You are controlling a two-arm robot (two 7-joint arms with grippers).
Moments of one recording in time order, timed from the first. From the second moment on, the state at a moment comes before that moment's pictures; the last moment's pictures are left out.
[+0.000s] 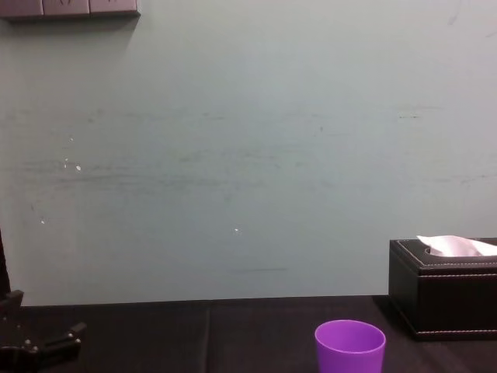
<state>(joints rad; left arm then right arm) -0.20 0.60 0.45 -1.41 -0.25 -0.12 0.03 -0.12 0.72 -0.26 -1.61 0.50 -0.14 0.61</state>
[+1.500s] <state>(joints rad) -0.20 0.60 0.45 -1.41 -0.25 -0.12 0.03 -0.12 0.72 -0.26 -1.61 0.49 -0.14 0.60</state>
